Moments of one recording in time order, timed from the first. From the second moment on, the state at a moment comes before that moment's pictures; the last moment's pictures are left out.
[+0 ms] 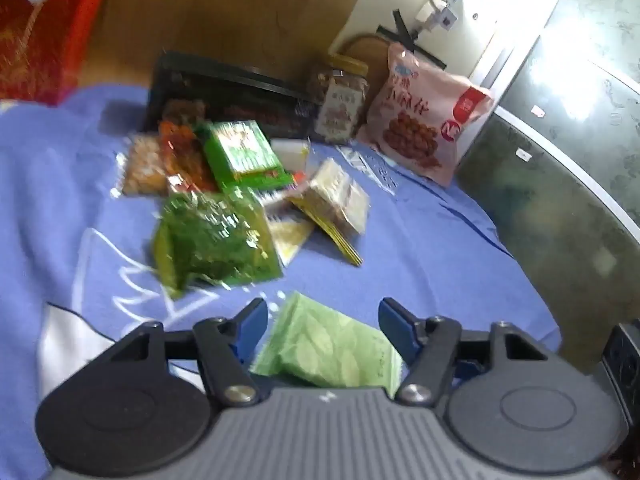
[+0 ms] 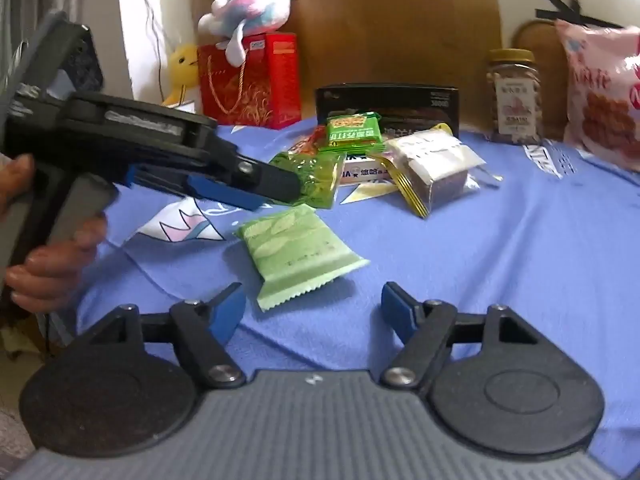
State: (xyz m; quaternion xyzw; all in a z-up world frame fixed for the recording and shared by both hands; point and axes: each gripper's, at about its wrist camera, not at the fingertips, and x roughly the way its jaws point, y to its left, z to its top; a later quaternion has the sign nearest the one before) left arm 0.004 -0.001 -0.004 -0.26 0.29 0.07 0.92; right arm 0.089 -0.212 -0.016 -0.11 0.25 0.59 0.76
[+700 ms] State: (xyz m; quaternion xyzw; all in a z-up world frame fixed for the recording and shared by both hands) left arm 0.017 -0.037 -0.013 -0.28 0.32 0.04 0.91; right arm 0.081 -0.228 -0.027 -0.10 0.23 0.51 0.82
